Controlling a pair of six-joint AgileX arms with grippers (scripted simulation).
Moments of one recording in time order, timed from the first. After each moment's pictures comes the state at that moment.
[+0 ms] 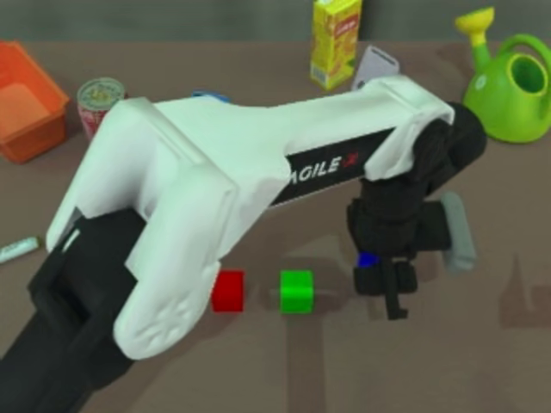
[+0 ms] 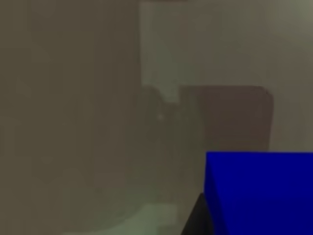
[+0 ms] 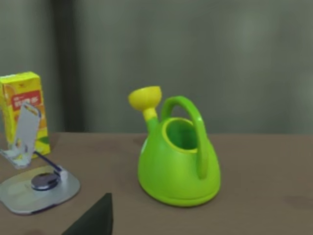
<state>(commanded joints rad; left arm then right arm) -0.90 2.50 2.09 -1.15 0.01 0.68 0.01 0.00 0.00 0.00 0.00 0.00</state>
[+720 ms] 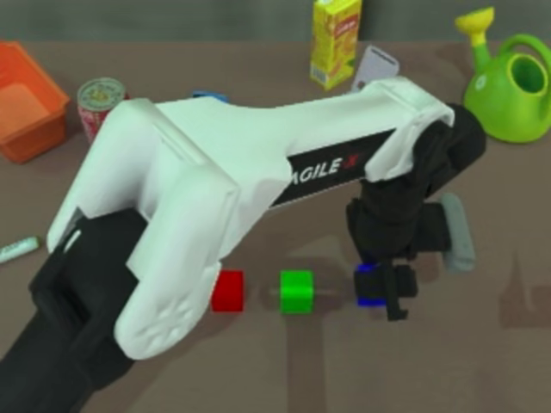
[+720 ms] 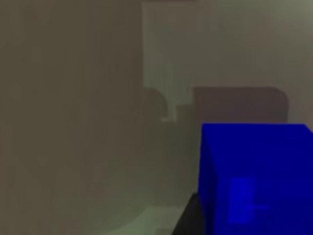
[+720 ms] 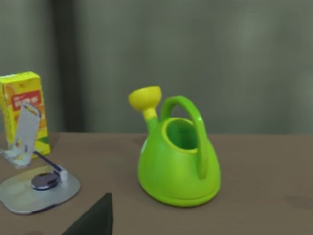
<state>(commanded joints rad) -0.90 2.50 2.09 -1.15 0.01 0.68 0.01 0.00 0.00 0.00 0.00 0.00</state>
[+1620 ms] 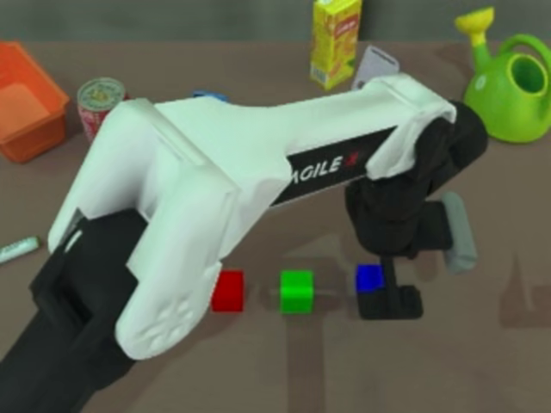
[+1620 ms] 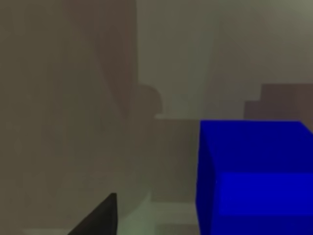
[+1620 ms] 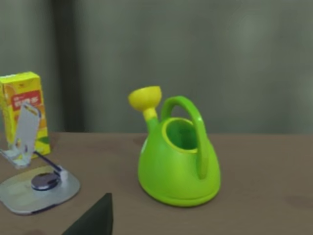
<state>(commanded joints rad) -0.90 2.50 2.11 -1.17 0.01 0.68 0.01 0.00 0.00 0.00 0.00 0.00</state>
